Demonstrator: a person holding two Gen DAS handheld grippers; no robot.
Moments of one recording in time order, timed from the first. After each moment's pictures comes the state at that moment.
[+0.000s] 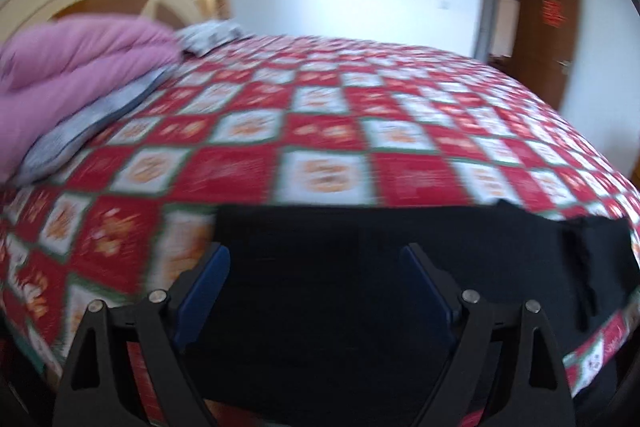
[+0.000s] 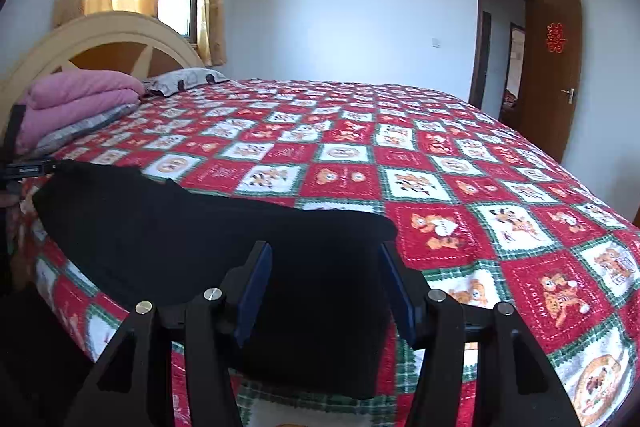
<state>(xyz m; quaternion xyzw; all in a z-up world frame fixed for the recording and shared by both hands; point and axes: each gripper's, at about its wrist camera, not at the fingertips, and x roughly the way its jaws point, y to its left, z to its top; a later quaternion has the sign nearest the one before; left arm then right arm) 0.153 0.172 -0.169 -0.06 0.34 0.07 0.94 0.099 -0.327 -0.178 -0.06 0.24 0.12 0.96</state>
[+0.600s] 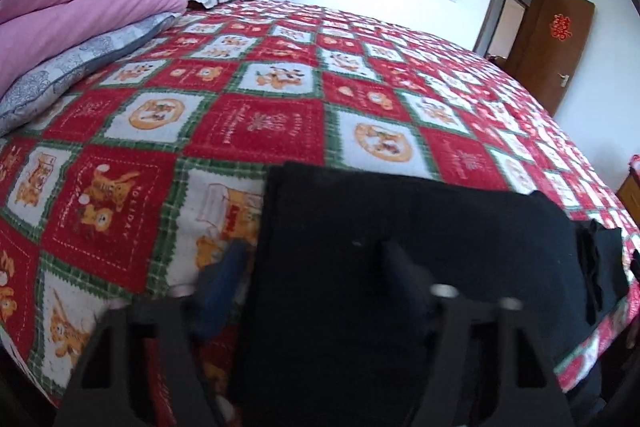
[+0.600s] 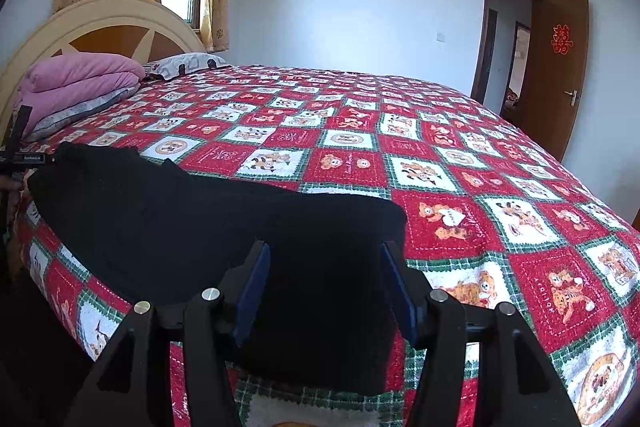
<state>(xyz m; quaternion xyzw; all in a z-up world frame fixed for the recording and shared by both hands) 0.163 0.213 -0.201 -0.11 0.38 0.02 0.92 0.101 -0.320 -0.188 -0.08 0.25 0.11 0.96</state>
